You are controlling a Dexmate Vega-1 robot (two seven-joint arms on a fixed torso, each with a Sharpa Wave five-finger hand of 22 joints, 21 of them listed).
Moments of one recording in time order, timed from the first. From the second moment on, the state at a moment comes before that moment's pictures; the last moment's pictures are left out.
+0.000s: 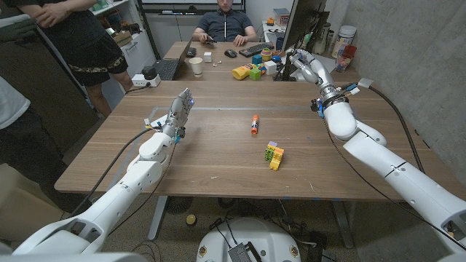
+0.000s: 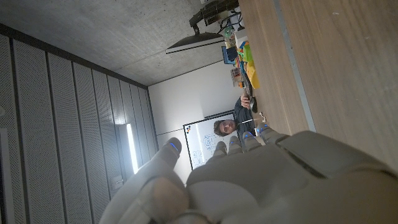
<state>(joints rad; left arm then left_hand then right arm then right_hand) 0.85 0.51 0.35 -1.28 -0.66 -0.33 -0.05 0.07 0.09 0.54 0.12 0.17 -0.17 0.04 0.17 0.17 -0.17 0.01 0.18 0.18 -0.17 0.04 0.19 0.17 -0.15 -0.01 0.22 0.19 -0.83 -0.70 -0.42 -1.80 -0.09 0.03 -0.40 0.28 0.03 0.39 -0.05 0.20 0.15 0.08 0.20 0.18 0.18 0.08 0.21 0.19 0.14 0.02 0.21 0.18 0.35 0.01 0.22 0.17</state>
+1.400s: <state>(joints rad) 0.85 0.51 0.34 -1.27 -0.68 -0.36 -0.08 0.07 0.09 0.54 0.12 0.18 -0.17 0.04 0.17 0.17 -0.17 0.01 0.18 0.18 -0.17 0.04 0.19 0.17 -0.16 0.00 0.22 0.19 -0.71 -0.67 -0.64 -1.87 -0.62 -0.25 -0.31 0.40 0.00 0.37 -0.14 0.22 0.17 0.05 0.20 0.18 0.20 0.04 0.20 0.19 0.17 -0.02 0.20 0.18 0.38 0.05 0.21 0.17</state>
